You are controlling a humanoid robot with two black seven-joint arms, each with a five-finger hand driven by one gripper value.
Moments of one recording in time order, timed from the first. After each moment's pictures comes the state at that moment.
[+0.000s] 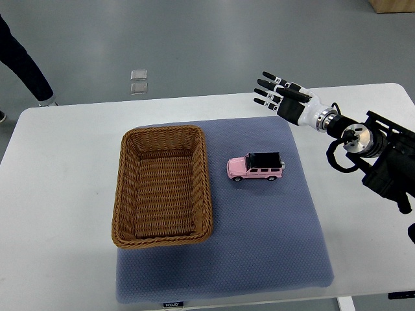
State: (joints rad) left arm 0.04 0.00 -0.08 -0.14 0.11 -0.11 -0.05; right arm 0.91 -0.19 0.49 0.47 0.23 0.39 0.02
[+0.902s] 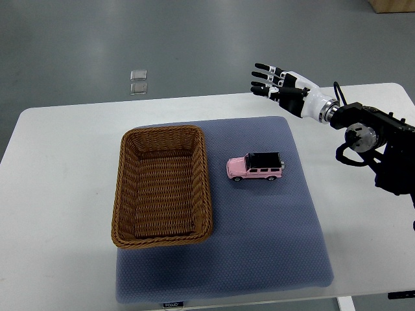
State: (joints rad) left arm 0.04 0.00 -0.08 -0.13 0.11 -0.11 -0.05; right arm 0.94 -0.22 0.48 0.48 -0.21 0.46 0.21
